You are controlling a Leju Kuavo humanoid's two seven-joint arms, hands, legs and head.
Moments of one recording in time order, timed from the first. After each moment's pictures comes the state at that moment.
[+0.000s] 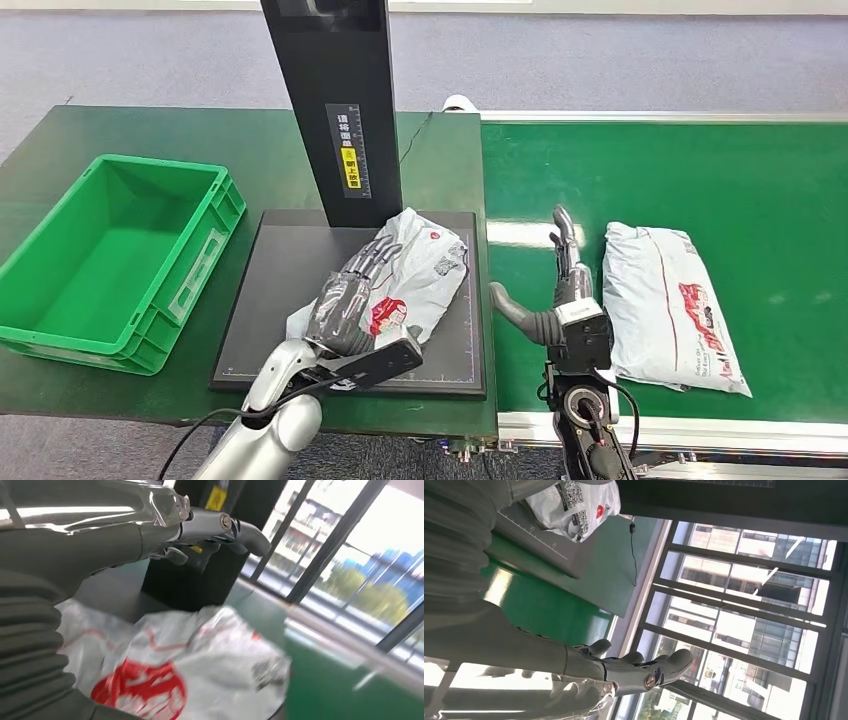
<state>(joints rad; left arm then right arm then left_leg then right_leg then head) -0.31 -0.11 -0.48 -1.24 -0.92 0.05 -0.09 -0.22 0.10 0.15 -1.22 0.23 -0.19 -0.57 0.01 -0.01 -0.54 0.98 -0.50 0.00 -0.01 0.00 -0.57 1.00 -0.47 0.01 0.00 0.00</state>
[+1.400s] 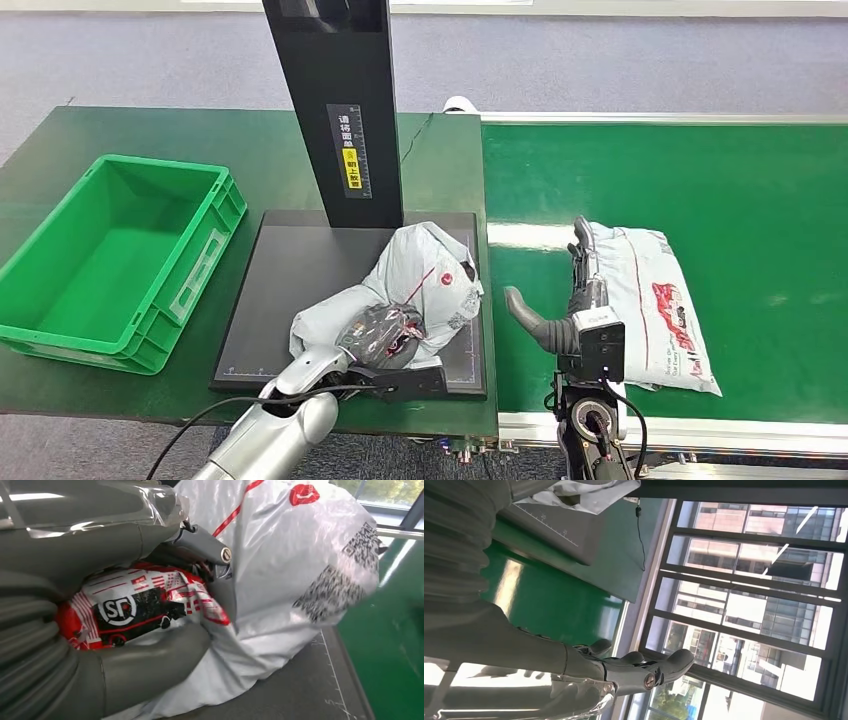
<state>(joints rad) -0.41 -0.11 -0.55 -0.97 -0.98 -0.19 -0.08 -0.17 0.13 0.09 -1.27 0.23 -0.21 -0.55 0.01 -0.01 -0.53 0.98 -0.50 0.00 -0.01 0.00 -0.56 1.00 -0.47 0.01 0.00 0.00</state>
